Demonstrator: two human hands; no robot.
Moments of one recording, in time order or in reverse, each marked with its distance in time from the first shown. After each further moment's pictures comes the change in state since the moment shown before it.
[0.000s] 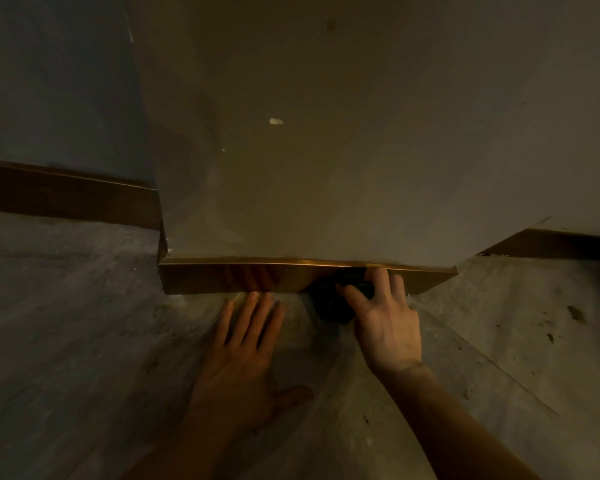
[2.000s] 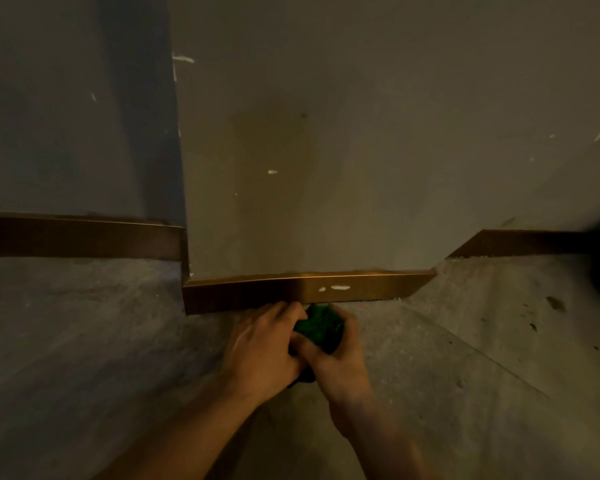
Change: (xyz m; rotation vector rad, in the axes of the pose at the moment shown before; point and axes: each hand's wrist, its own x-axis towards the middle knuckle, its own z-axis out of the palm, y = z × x) left_hand 0.011 0.017 -0.088 -0.365 0.124 0.008; right_hand -0.043 -0.096 -0.031 1.688 -0.006 0.737
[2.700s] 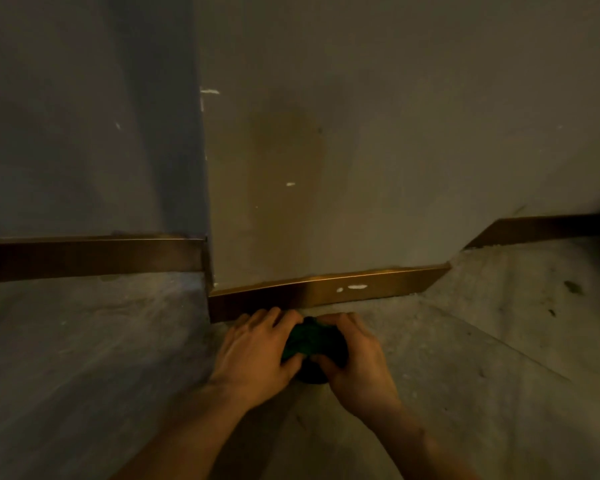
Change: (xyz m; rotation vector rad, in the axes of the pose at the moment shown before) left_hand -0.014 -0.034 -0.030 0.276 -0.069 0.068; right_hand 0.000 -0.002 -0.002 -0.810 -0.109 -0.463
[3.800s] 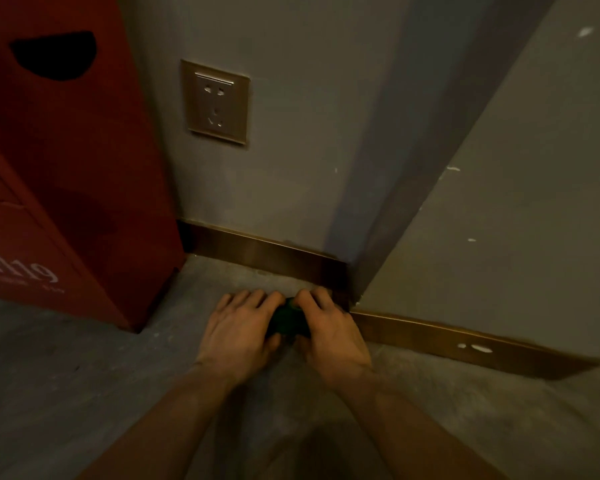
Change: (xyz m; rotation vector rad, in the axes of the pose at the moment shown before) left_hand -0.112 -0.129 -0.109 0.147 0.234 -0.358; right_hand 0.040 -0.179 0.118 -0.391 -0.276 -0.525
